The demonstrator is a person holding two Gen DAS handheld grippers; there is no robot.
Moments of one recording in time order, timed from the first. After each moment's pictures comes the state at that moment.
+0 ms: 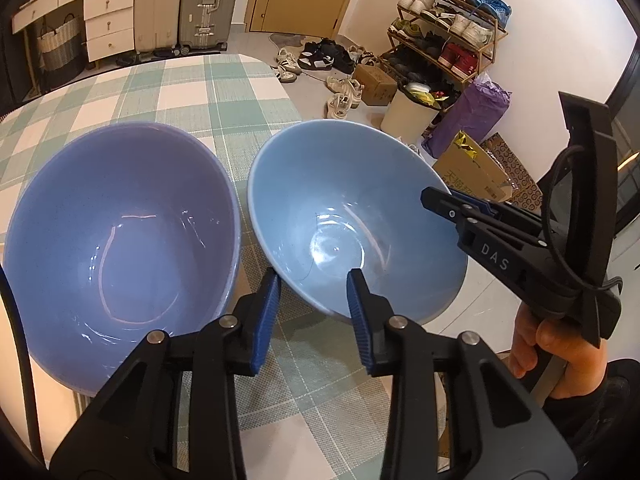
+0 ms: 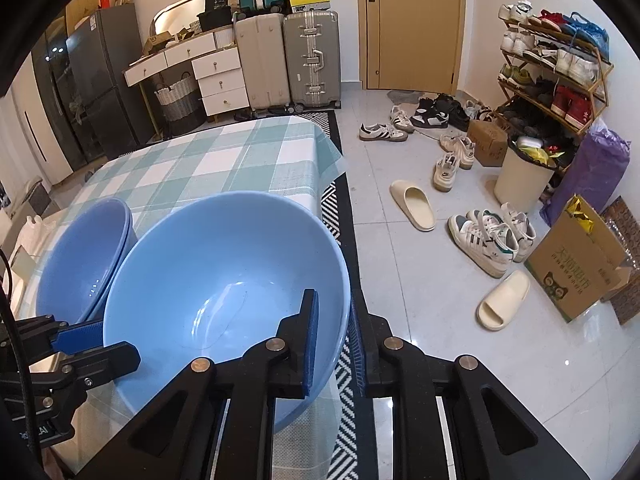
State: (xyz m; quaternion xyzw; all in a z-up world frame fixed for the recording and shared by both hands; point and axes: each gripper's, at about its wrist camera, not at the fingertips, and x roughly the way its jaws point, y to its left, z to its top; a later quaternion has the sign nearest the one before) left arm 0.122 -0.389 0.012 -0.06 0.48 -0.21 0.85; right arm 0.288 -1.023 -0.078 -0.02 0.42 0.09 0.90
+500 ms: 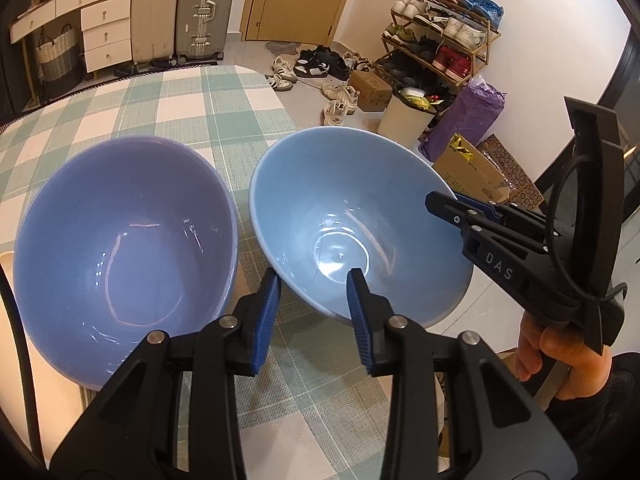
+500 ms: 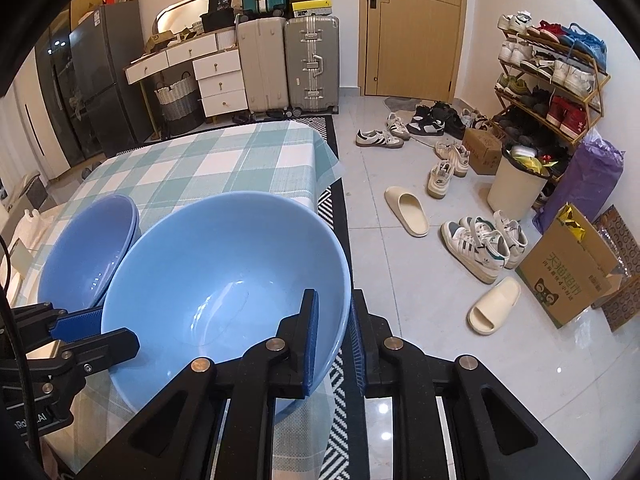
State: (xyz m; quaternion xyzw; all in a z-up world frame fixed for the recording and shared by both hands) left arm 0.118 -0.386 0.022 -0.05 0.46 -0.21 0.86; right arm 0.272 -1.019 -0.065 -0.04 0.41 0.08 0.91
